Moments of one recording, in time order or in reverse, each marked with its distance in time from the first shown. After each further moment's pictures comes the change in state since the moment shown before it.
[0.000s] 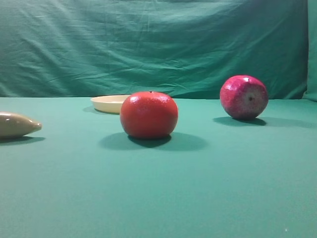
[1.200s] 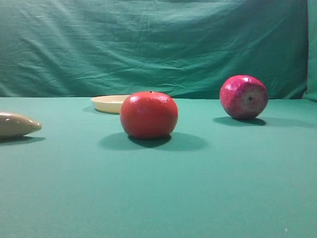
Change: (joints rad) left arm 0.000 0.000 0.000 0.000 0.000 0.000; right arm 0.000 0.000 -0.002 -0.058 0.082 -0.001
